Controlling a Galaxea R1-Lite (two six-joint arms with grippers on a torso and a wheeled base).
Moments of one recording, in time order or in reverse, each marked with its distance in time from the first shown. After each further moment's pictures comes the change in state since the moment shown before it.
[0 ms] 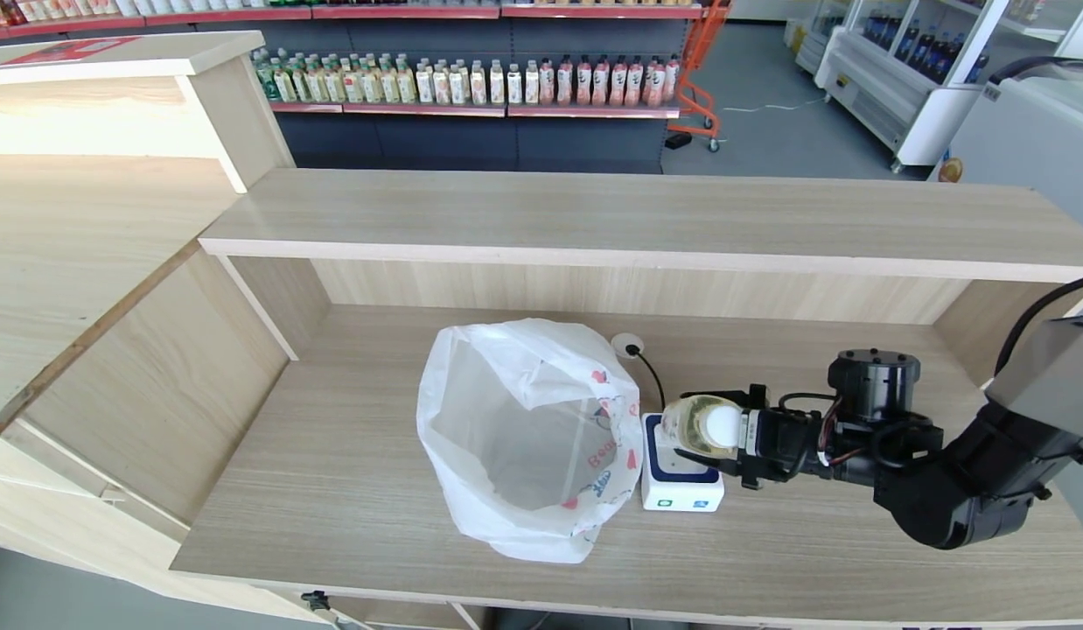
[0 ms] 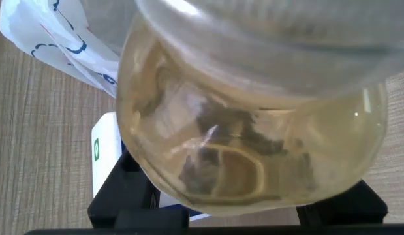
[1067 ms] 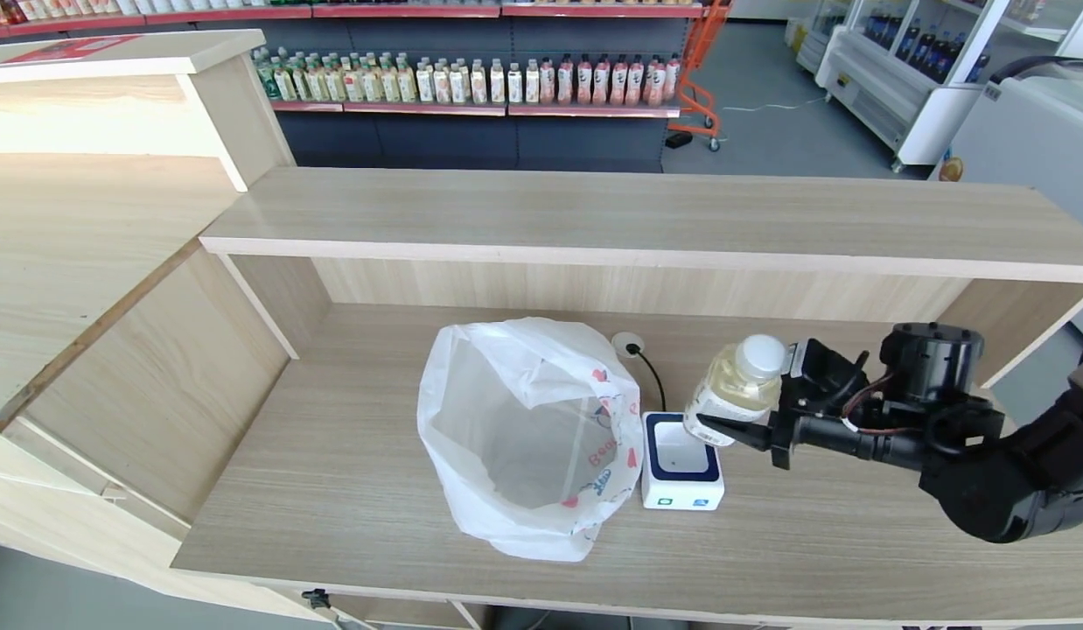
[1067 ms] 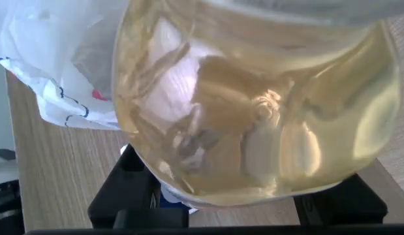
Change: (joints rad) left arm 0.000 0.000 0.000 0.000 0.000 0.000; right arm -0.044 -0.167 0.044 0.004 -0.017 0.501
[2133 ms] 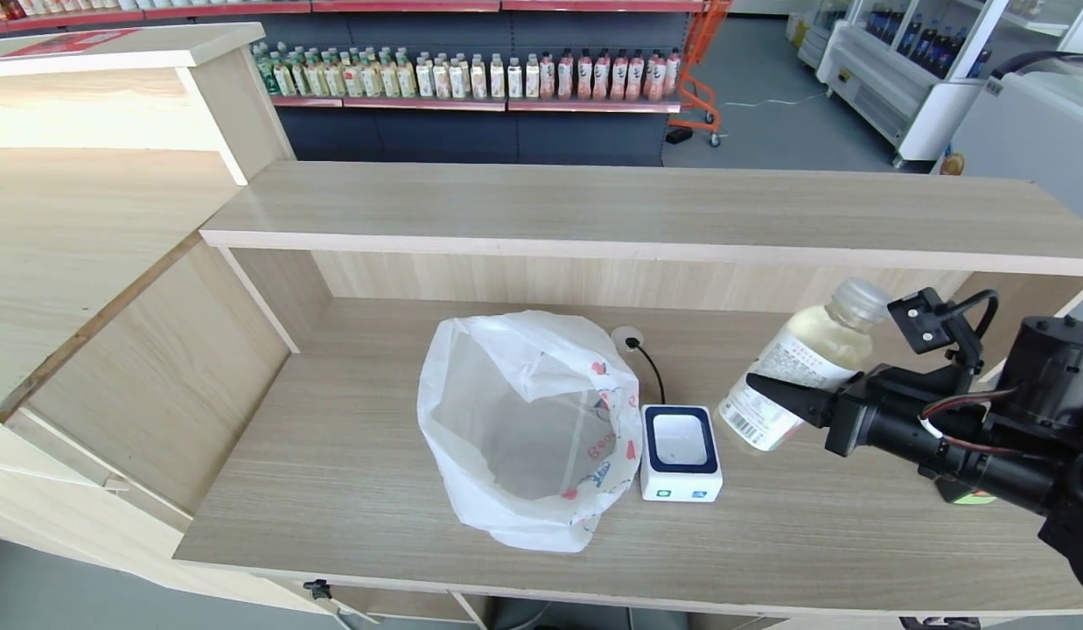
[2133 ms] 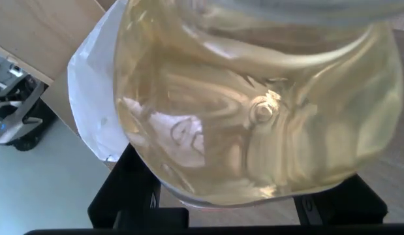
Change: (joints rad) left arm 0.000 0.000 0.000 0.000 0.000 0.000; right arm 0.039 -0.290 0.207 -0.031 -0.272 0.711
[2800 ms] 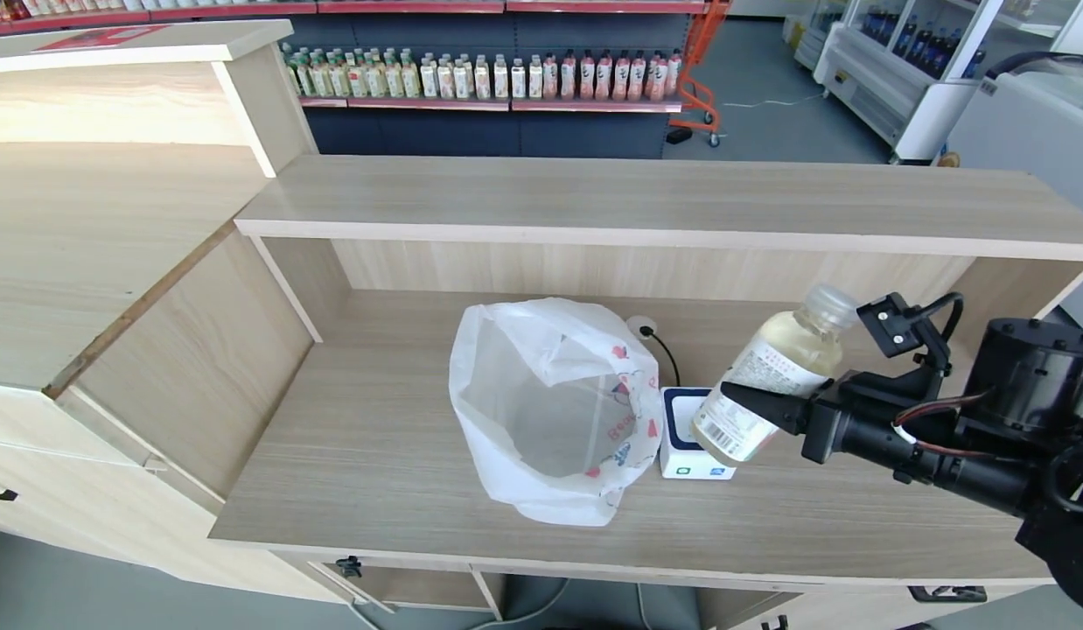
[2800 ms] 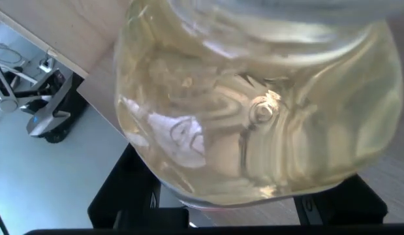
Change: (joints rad) left arm -0.001 0.000 0.000 0.000 0.000 -0.002; right arm 0.063 0.020 -0.021 0.005 0.000 0.050
